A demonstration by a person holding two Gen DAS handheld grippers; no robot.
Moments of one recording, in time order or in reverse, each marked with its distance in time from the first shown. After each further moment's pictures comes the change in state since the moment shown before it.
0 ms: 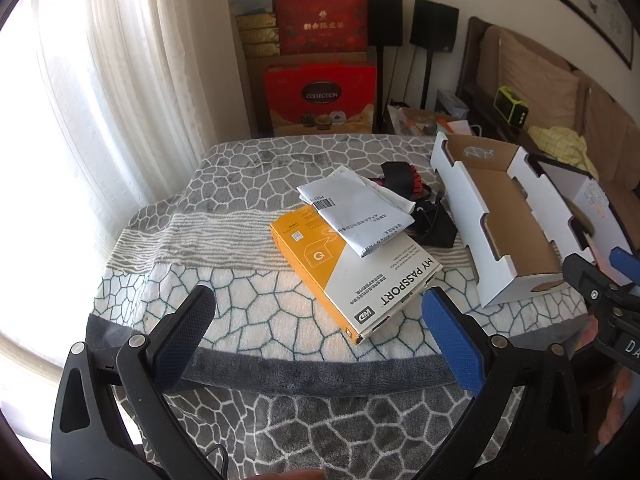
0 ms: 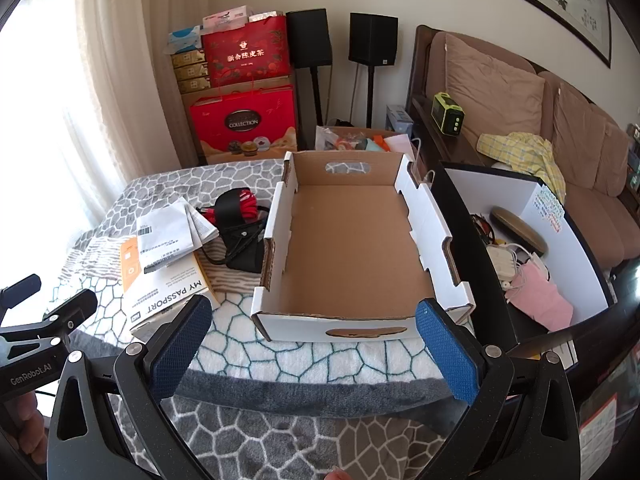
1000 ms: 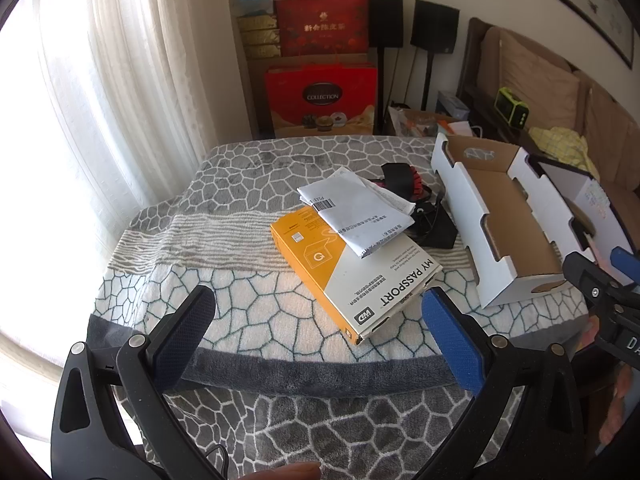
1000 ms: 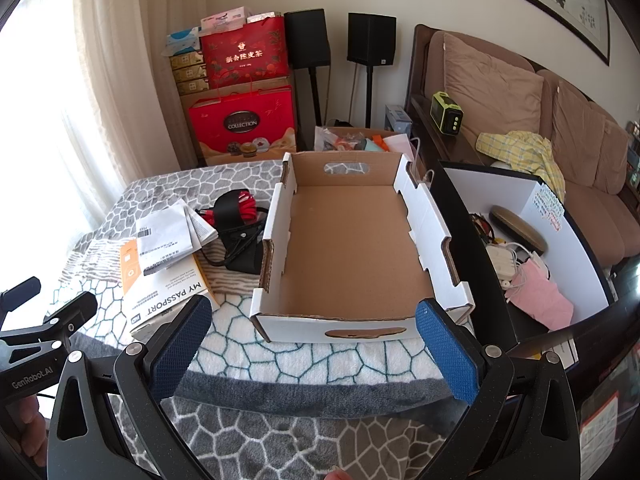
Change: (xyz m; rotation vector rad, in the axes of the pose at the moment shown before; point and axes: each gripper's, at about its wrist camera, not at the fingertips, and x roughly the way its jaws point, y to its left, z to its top) left arm -0.001 0.003 0.002 0.005 -0.001 -0.014; right arm 0.001 0.002 0.000 0.007 -0.004 0.003
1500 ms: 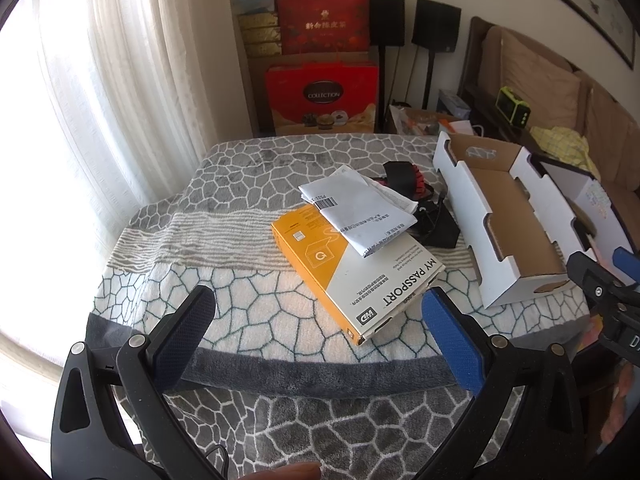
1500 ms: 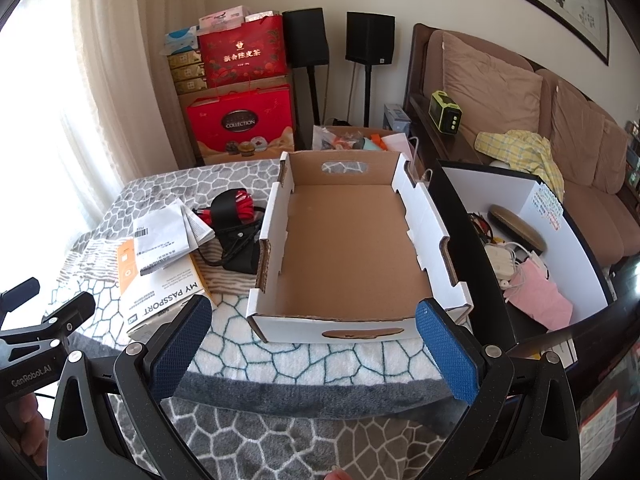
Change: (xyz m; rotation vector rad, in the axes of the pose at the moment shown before) left arm 0.003 0.000 0.000 0.002 0.006 0.004; right arm 0.001 -0.002 0.000 0.001 0.002 -0.005
